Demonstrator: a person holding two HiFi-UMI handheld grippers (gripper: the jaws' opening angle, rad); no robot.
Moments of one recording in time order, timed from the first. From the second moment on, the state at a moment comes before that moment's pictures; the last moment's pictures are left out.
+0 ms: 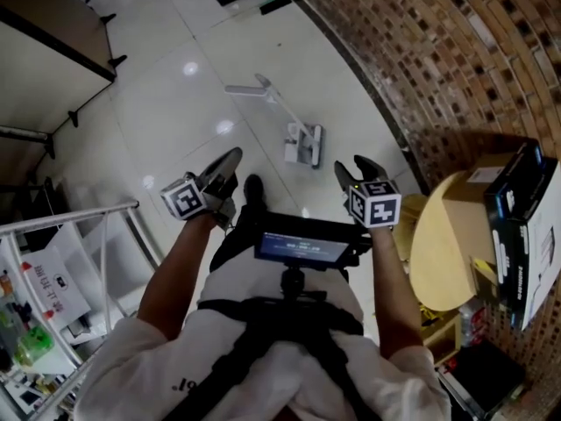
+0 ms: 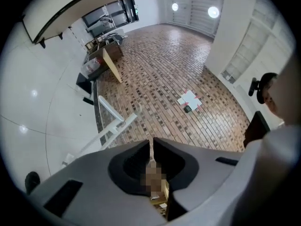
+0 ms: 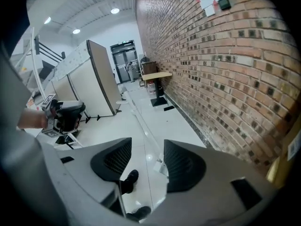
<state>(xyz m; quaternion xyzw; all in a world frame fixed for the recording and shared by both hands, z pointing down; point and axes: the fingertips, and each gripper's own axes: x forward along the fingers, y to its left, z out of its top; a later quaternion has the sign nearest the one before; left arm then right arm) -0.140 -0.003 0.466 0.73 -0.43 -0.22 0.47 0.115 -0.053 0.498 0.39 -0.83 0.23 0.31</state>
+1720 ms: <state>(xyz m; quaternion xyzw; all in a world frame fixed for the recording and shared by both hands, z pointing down) -0.009 0.143 0.348 0.88 -0.38 -0.06 0.27 0.154 0.089 0.402 0.43 -0.85 0.24 0.20</state>
